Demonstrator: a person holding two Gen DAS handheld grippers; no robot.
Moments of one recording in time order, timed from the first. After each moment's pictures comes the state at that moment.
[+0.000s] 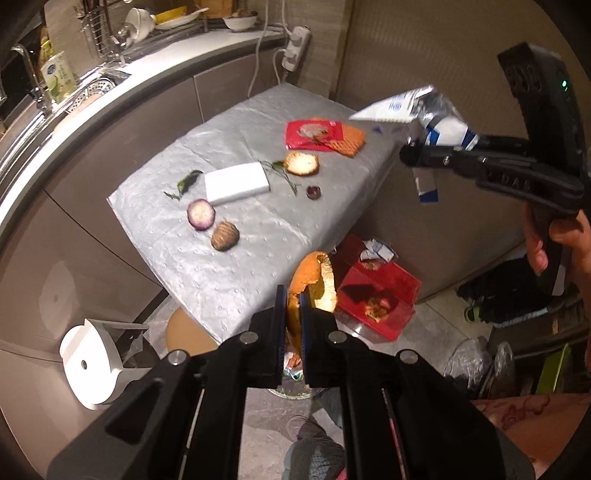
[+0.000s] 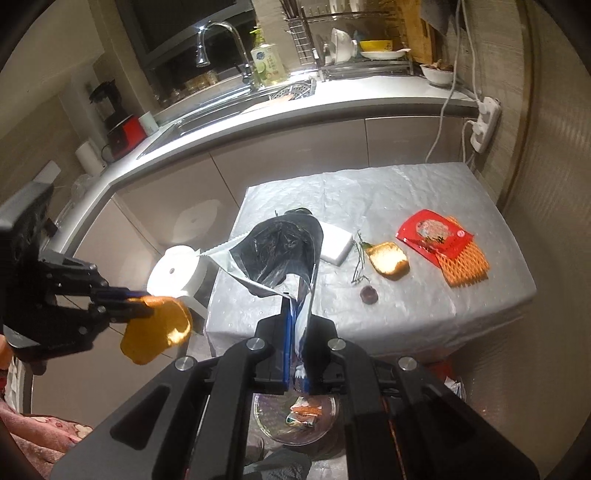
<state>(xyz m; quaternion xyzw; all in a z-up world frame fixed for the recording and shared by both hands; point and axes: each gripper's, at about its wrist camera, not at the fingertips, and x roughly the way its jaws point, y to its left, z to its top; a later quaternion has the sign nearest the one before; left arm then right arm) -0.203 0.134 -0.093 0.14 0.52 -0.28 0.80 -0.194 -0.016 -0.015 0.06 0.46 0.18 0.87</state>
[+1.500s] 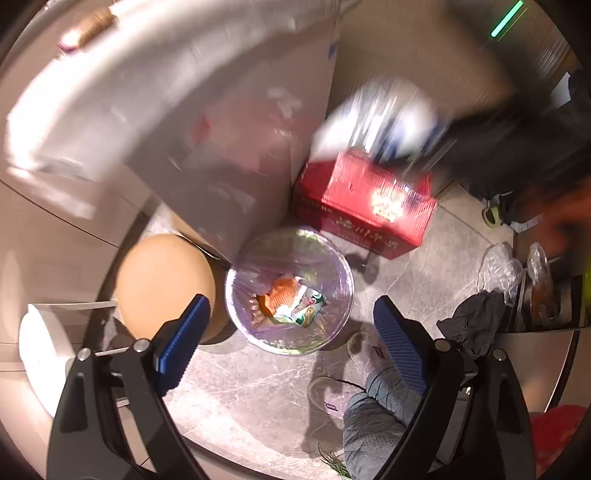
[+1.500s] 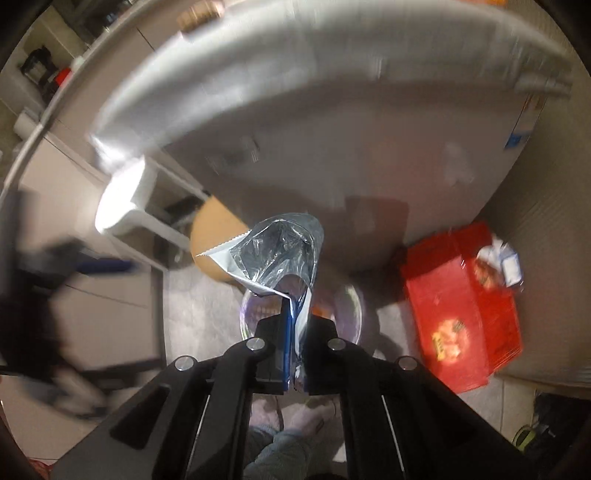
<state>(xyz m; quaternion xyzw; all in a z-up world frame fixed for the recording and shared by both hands) -0.284 0.145 -0.346 0.23 0.56 -0.33 0.73 -0.285 0.036 -0.313 0.10 0.61 0.10 0.78</state>
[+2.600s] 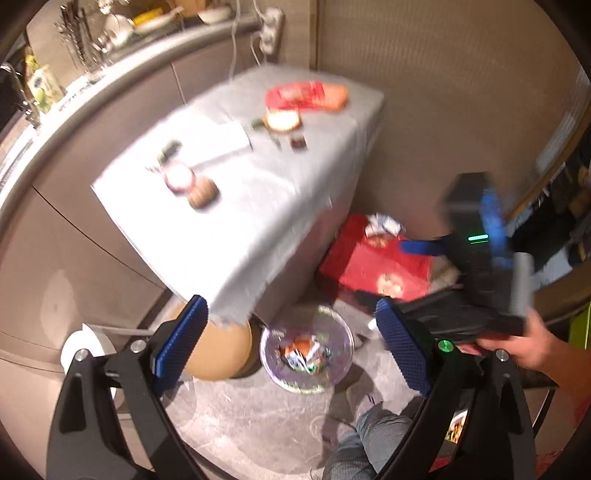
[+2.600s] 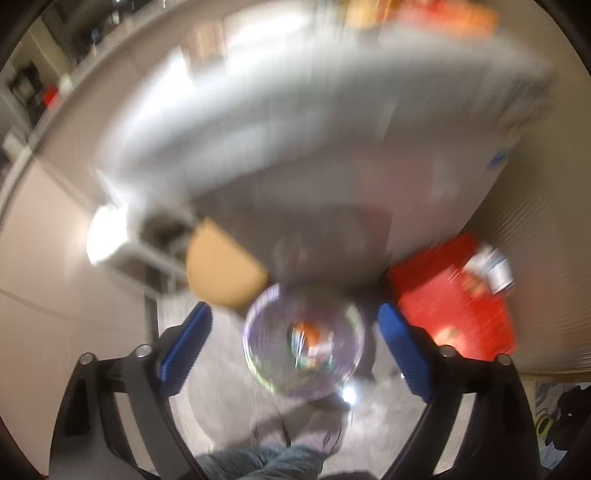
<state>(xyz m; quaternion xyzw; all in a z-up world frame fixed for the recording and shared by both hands) -0.241 0.137 -0.153 0.18 0.48 -0.28 0.81 -0.286 0.042 -0.201 0.11 0.52 0.04 0.85</state>
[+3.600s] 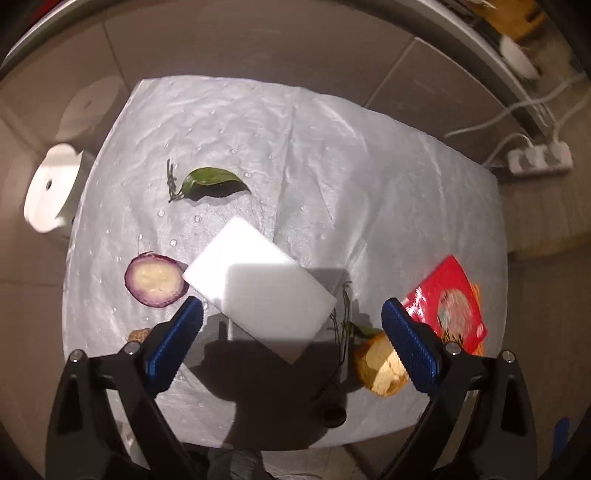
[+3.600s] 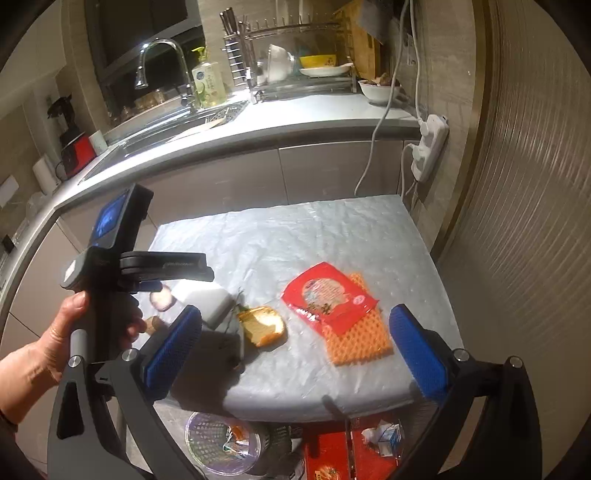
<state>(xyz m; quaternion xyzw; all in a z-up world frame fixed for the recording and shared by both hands) 0.054 0.059 -0.229 -0.20 0.61 0.11 0.76 -0.068 -0.140 -0.042 0.03 0.43 0.13 0.89</state>
